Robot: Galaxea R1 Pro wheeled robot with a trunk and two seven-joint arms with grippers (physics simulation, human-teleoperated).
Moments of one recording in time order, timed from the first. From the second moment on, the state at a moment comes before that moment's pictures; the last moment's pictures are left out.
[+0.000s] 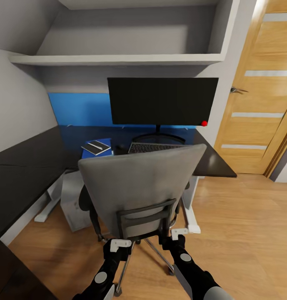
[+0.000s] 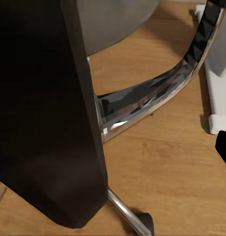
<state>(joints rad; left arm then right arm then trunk) -0.35 -0.10 -0.36 -0.69 0.16 -0.17 0.20 -0.53 0.12 0.28 -0.47 -0.14 -0.12 -0.15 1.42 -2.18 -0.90</state>
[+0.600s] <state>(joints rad) -0.35 -0.10 -0.36 -0.69 0.16 -0.17 0.20 -0.53 0.12 0.27 -0.47 -0.15 -0.12 -0.16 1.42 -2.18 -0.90</state>
